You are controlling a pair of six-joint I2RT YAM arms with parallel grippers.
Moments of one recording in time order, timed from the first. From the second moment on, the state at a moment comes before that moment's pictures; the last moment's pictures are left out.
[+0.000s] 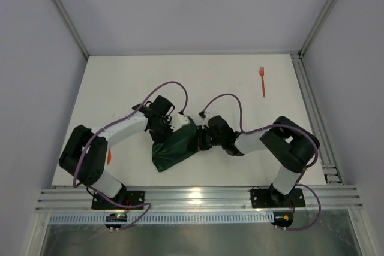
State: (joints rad) left arm -0.58 1.55 0.96 -0.70 0.17 0.54; right arm 0.79 1.73 0.60 0.53 -0.33 0.74
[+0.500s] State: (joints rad) left arm -0.54 1.56 0.98 -0.68 0.17 0.52; right arm 0.87 1.76 0.67 0.54 -0.33 0.74
